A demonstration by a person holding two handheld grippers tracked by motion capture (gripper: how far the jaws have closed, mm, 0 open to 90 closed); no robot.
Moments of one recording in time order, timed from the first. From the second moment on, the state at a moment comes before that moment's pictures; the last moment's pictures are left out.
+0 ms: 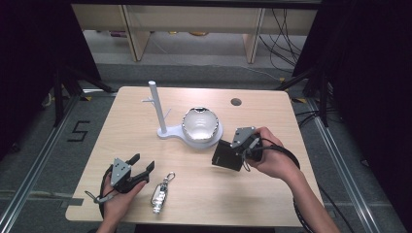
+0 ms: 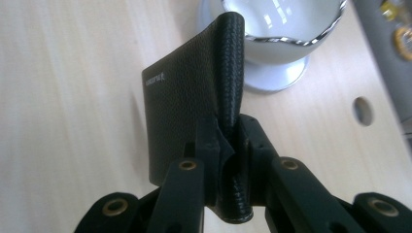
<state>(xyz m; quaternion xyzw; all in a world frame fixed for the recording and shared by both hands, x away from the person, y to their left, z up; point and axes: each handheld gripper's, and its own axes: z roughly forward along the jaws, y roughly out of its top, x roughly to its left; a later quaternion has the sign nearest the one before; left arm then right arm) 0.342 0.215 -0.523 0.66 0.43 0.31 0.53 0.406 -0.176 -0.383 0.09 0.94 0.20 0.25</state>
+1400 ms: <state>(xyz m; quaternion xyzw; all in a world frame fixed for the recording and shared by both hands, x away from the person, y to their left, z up) 0.342 0.215 -0.523 0.66 0.43 0.31 0.53 0.420 -0.153 -0.353 0.08 0.91 0.25 0.32</state>
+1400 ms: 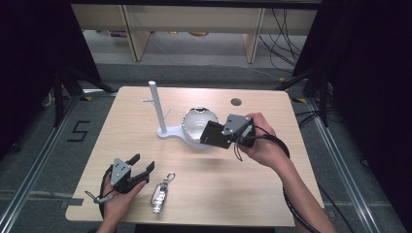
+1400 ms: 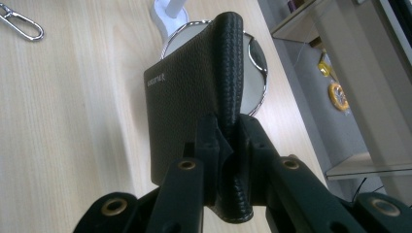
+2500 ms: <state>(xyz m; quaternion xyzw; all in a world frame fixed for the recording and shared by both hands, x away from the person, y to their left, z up) 0.342 0.215 -0.524 0.66 0.43 0.31 0.54 0.440 -0.133 -0.338 0.07 0.90 0.27 0.35</state>
